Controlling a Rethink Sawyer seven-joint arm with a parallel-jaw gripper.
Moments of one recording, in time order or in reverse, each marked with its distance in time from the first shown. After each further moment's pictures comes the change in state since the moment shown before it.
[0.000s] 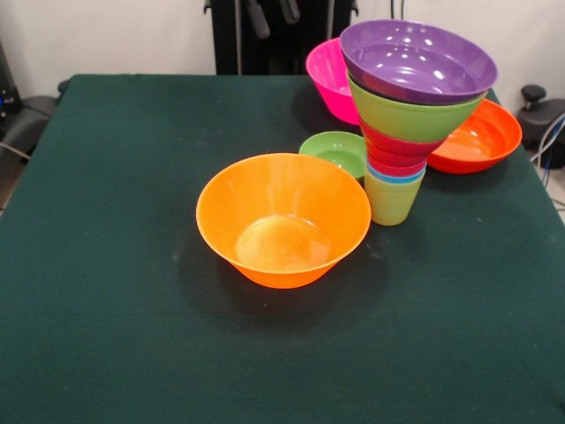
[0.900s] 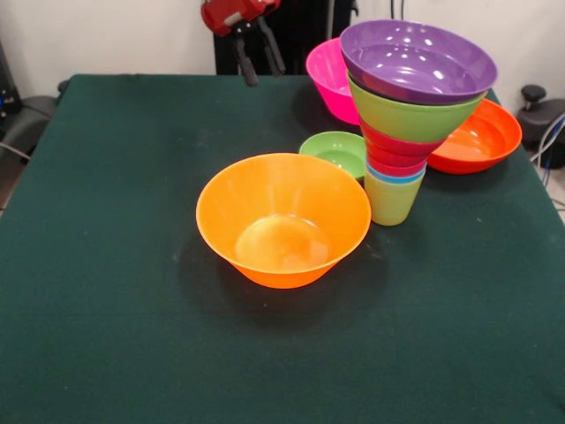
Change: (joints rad) arm 0.005 0.253 -0.174 -0.137 -0.287 0.000 0.000
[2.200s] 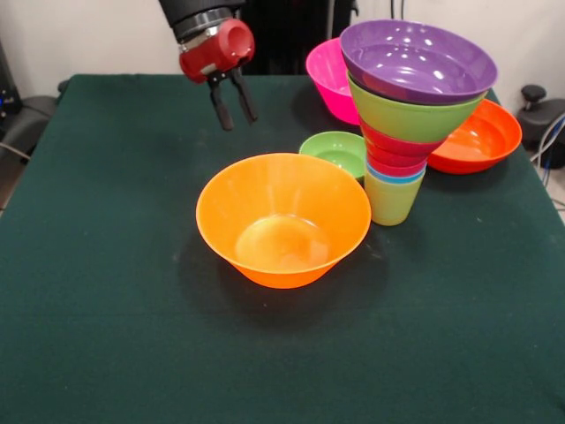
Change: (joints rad) arm -0.023 0.170 -0.061 -0.179 -0.152 0.055 0.000
